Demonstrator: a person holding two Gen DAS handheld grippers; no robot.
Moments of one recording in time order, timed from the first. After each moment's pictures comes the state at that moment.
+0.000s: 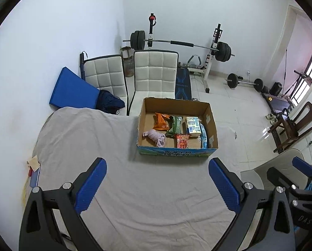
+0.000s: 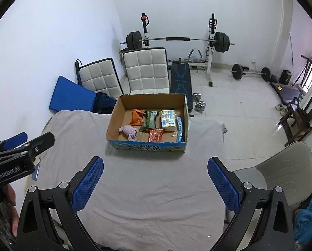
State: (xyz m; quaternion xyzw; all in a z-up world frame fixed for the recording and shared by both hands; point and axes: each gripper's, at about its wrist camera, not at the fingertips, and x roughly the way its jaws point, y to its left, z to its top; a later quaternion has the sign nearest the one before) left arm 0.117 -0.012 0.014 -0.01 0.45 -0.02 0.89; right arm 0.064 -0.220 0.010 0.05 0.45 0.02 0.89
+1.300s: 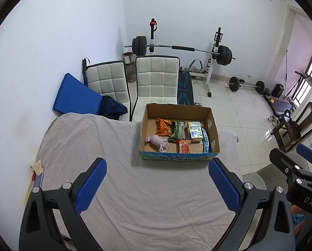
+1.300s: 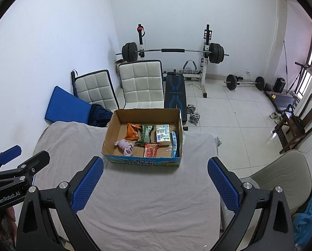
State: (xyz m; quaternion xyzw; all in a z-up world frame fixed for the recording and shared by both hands) left arm 0.113 -0.011 0.024 0.00 0.44 -0.01 0.90; right arm 0.082 -0.218 0.030 0.04 0.42 0.01 0.91
